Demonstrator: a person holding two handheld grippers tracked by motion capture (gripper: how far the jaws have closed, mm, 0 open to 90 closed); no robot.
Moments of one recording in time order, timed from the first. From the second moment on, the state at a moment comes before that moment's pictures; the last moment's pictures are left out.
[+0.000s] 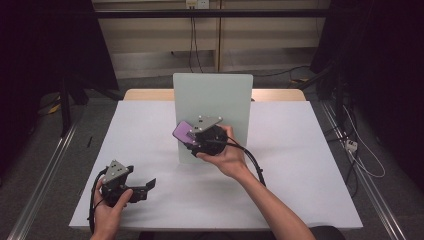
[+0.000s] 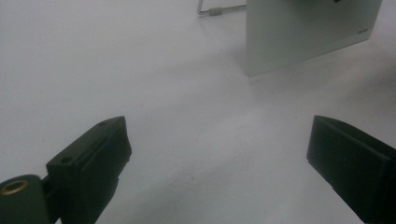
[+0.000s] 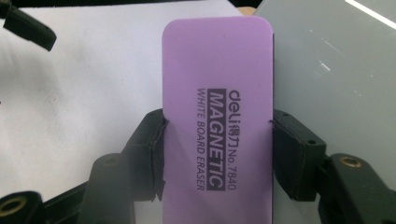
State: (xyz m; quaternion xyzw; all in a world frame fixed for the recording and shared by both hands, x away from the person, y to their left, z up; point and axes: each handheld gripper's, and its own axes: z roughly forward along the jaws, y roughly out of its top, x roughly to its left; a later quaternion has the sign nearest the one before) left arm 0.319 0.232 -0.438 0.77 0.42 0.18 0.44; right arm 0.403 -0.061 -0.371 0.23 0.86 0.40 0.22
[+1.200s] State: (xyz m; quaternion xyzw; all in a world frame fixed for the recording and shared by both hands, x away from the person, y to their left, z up) left arm 0.319 0.232 -0.438 0.77 0.42 0.18 0.44; right arm 0.405 -0.051 -0.370 0.22 0.87 0.39 0.22
